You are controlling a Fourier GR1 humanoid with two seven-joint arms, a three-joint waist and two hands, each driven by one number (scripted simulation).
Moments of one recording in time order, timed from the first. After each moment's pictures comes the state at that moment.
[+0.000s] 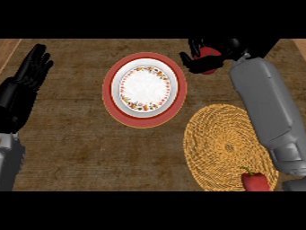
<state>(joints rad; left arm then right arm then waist) -0.29 0.32 0.07 -1.63 0.09 -0.05 0.15 -1.00 -0.18 -0.10 -0.81 0.70 0.29 -0.39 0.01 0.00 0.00</state>
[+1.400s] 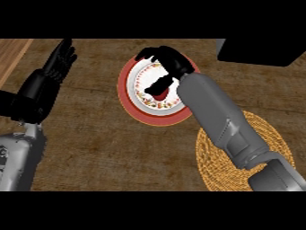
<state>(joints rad) -0.38 0.24 0.01 -1.57 0.04 -0.07 0.12 -1.18 0.00 0.20 -0.32 0.41 -0.05 -0.25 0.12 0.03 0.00</state>
